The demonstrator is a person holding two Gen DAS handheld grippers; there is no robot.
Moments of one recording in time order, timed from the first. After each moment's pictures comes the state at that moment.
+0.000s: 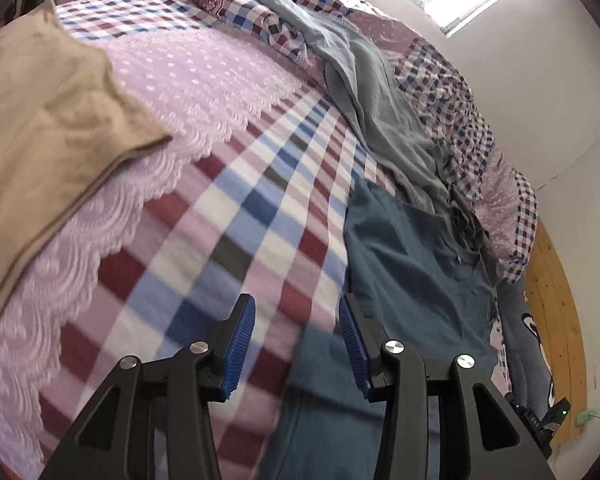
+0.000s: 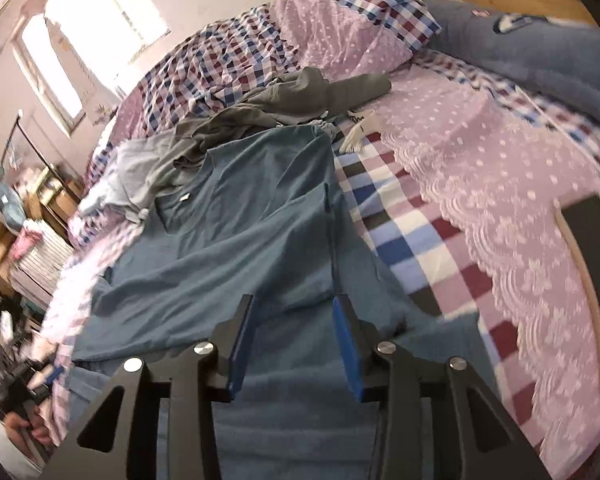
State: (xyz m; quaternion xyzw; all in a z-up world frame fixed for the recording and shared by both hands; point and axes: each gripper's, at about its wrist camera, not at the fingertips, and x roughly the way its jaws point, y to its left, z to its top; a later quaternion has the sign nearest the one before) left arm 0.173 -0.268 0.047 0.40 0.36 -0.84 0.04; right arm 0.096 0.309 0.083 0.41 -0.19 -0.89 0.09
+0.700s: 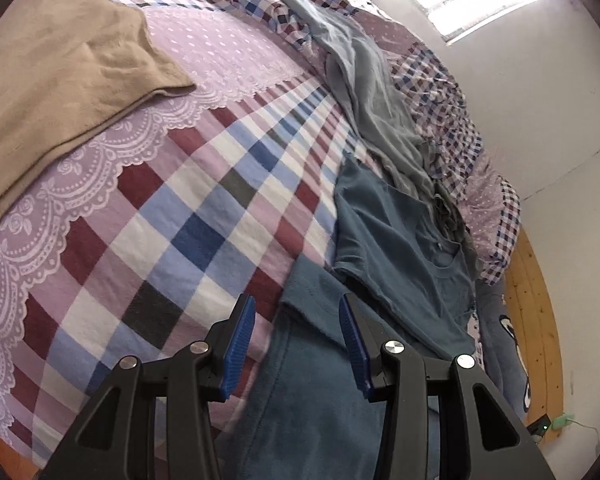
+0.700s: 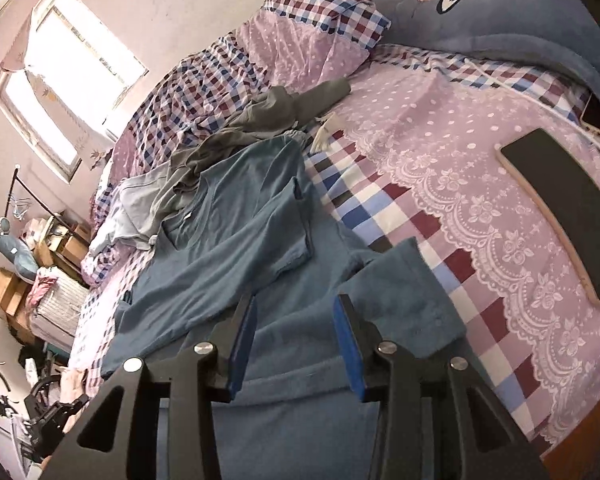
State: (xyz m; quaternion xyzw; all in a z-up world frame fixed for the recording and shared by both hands) left arm 0.207 -0.259 0.042 0.39 0.41 -0.83 0.02; right arm 0.151 0.338 0.090 0.39 -0.26 -0.88 0.07
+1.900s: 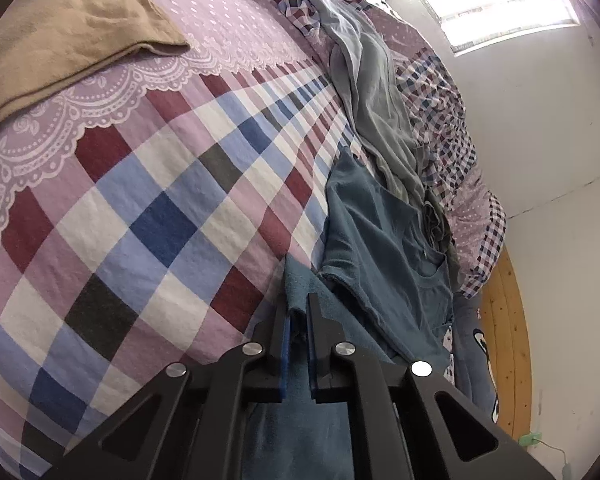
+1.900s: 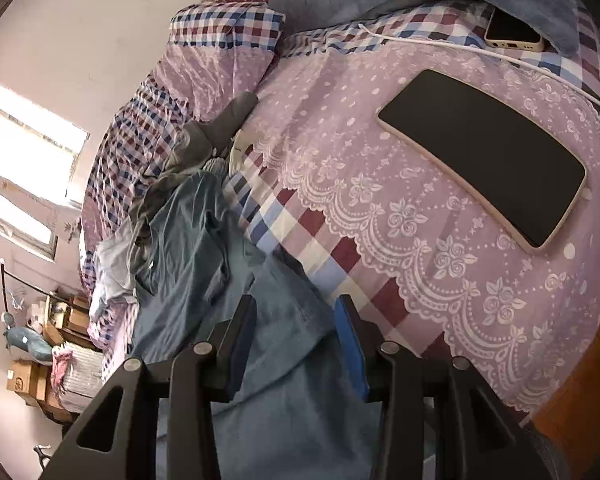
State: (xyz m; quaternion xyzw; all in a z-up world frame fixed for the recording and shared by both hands) left arm 0.190 -0.257 0.024 0.38 0.47 -0.80 0.00; right arm 0.169 0.413 0.063 0.41 -0.39 -0.83 0.00
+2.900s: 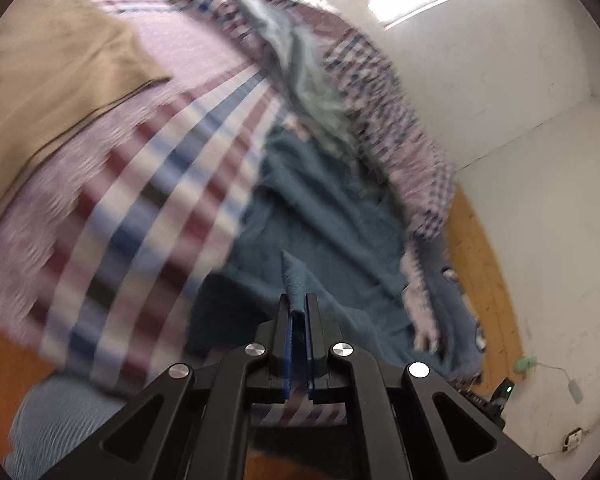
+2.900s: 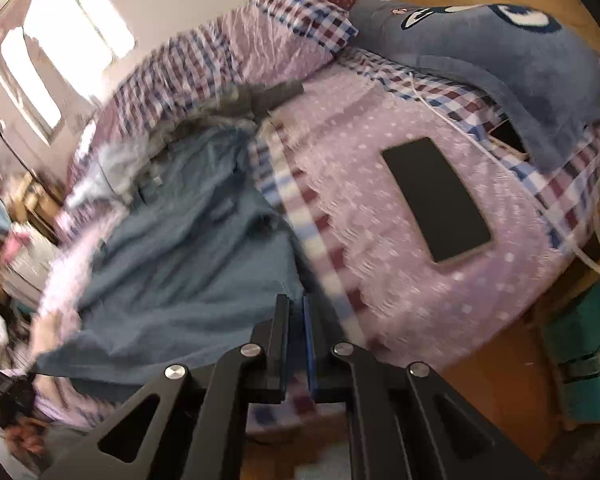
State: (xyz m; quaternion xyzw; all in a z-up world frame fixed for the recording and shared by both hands) left arm 0.332 -0.235 0.091 0.40 0.41 -0.82 -0.07; right arm 0.254 0.409 0.131 0.45 -0.17 -0.88 0.03
